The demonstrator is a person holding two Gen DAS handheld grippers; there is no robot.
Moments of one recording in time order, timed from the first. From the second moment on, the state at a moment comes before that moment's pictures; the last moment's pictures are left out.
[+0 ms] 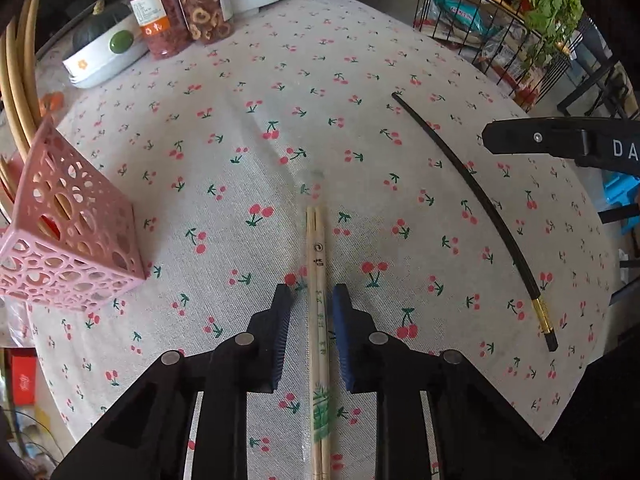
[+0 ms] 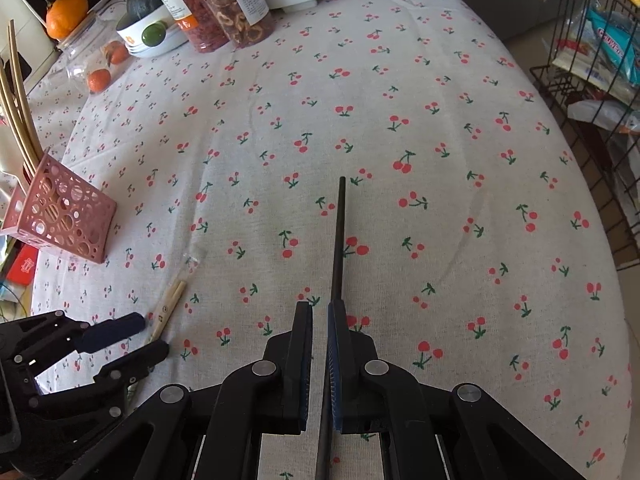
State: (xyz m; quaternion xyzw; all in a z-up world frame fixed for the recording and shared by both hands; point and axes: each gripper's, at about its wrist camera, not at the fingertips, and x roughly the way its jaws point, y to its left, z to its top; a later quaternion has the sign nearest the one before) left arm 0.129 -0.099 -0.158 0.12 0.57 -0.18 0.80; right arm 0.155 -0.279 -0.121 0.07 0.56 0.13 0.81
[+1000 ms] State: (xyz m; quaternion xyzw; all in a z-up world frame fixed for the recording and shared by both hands) left arm 0.063 -0.010 -0.033 -0.02 0.41 -0.18 0.90; right arm 0.171 -0.244 -0.152 -0.02 0.58 0.07 0.81
